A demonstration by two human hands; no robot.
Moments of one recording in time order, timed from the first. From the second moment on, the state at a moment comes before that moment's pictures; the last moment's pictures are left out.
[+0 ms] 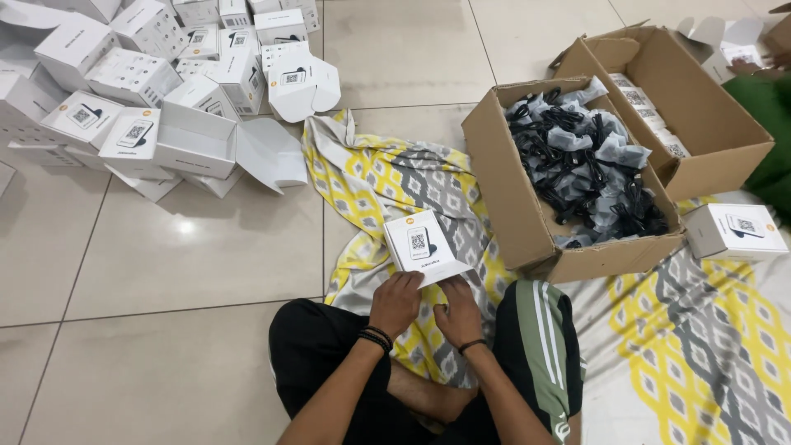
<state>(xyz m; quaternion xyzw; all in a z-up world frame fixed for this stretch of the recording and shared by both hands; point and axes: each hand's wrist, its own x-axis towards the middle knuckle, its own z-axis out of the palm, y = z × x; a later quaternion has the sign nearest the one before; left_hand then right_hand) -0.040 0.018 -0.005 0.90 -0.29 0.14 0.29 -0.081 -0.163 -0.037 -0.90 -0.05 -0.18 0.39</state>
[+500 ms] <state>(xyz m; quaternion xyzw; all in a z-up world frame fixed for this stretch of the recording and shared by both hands) 0.059 0.033 0.161 0.83 -0.14 0.44 0.30 -0.061 -0.147 -0.052 -0.99 -0.06 0.04 0.12</state>
